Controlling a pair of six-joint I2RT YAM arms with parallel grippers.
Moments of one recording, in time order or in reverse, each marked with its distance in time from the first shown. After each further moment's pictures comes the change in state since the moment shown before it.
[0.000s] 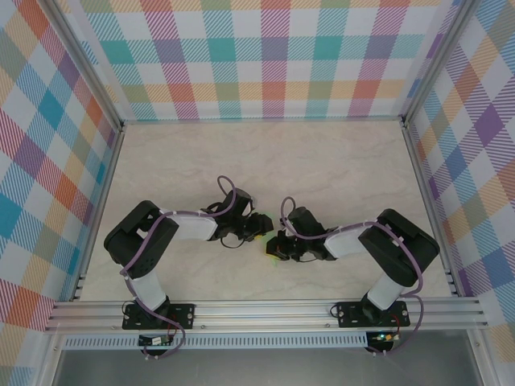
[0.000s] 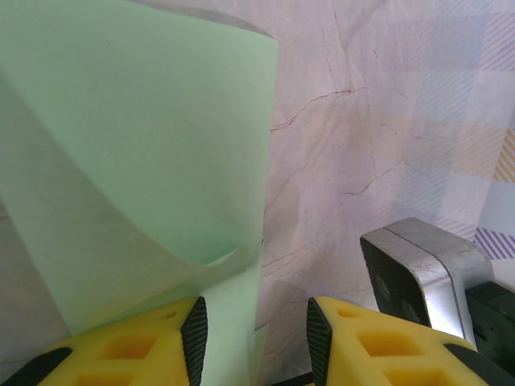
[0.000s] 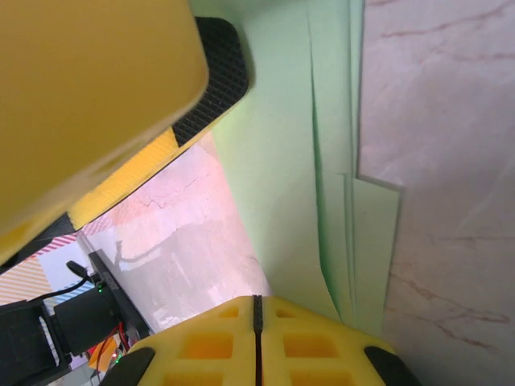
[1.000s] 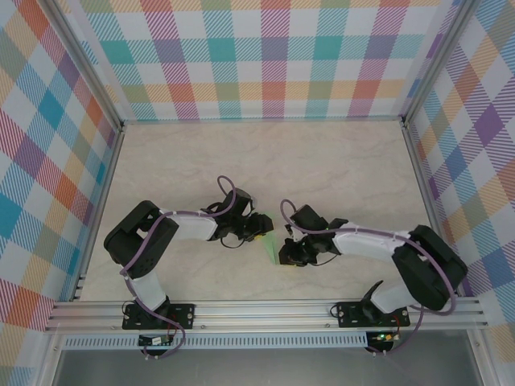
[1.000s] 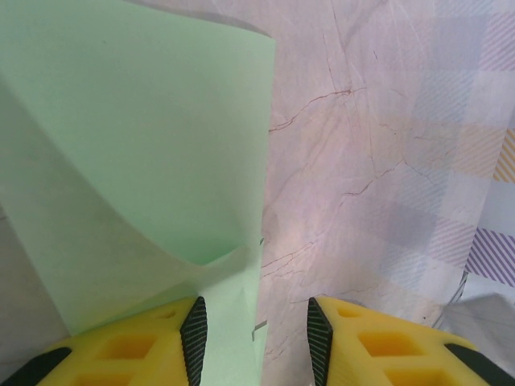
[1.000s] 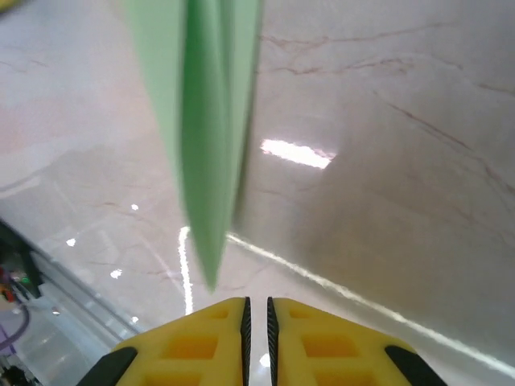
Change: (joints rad) left arm 0.000 0.000 0.000 0.000 -0.001 0.000; right arm 0.005 -0.248 0.122 -0.692 0.089 -0.309
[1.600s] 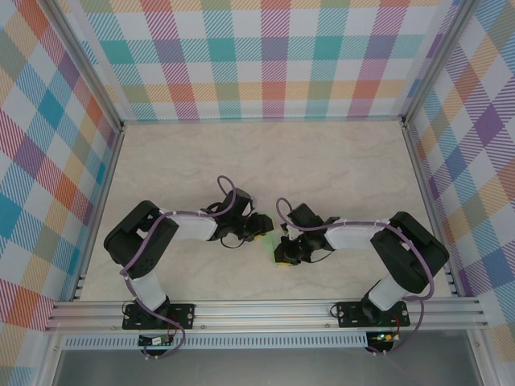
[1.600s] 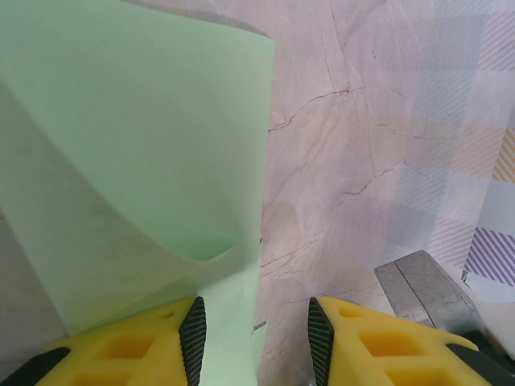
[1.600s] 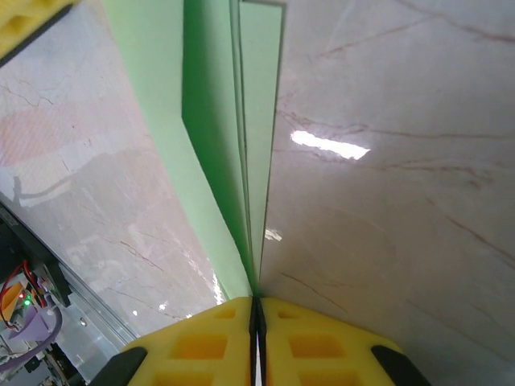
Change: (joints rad) left arm 0.000 -0.001 -0.001 0.003 0.001 0.000; right arm -0.026 0.179 0.008 0.144 -0.107 -0.002
